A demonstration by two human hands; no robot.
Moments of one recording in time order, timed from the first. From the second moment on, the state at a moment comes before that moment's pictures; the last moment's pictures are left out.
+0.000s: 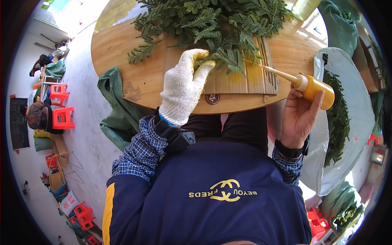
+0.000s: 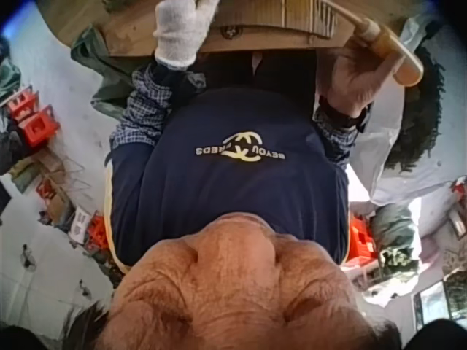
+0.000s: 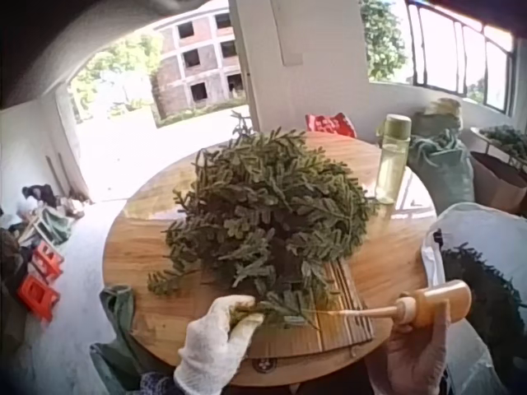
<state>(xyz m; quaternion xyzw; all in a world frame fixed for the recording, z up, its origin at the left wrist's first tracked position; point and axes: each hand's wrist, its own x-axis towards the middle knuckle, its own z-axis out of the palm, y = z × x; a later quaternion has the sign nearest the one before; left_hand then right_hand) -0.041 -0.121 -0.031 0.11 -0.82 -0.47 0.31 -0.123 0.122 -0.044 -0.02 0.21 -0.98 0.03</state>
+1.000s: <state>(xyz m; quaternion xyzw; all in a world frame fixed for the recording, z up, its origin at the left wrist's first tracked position) -0.051 -0.131 -0.026 0.06 -0.91 -0.30 0.28 -0.120 0.111 -0.048 0.00 0.24 -0.97 0.04</state>
